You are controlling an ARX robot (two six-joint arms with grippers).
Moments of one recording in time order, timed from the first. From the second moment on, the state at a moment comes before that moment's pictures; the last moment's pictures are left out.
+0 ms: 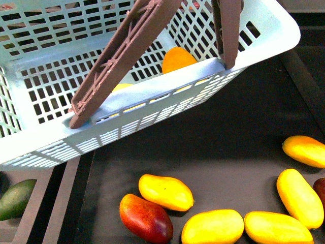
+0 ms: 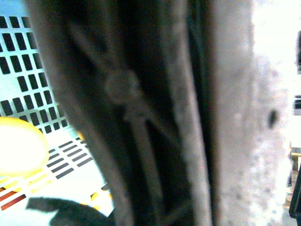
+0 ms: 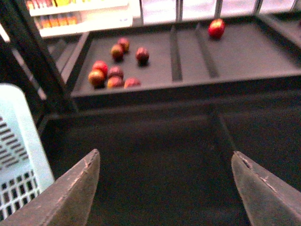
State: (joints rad) left arm -0.51 1.53 1.24 -0.31 0.16 -0.90; right arm 0.17 1.16 0.54 0.63 0.16 0.04
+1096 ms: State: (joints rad) left arm -0.51 1.53 1.24 -0.31 0.16 -0.90; right arm 0.00 0.59 0.05 0.53 0.00 0.00
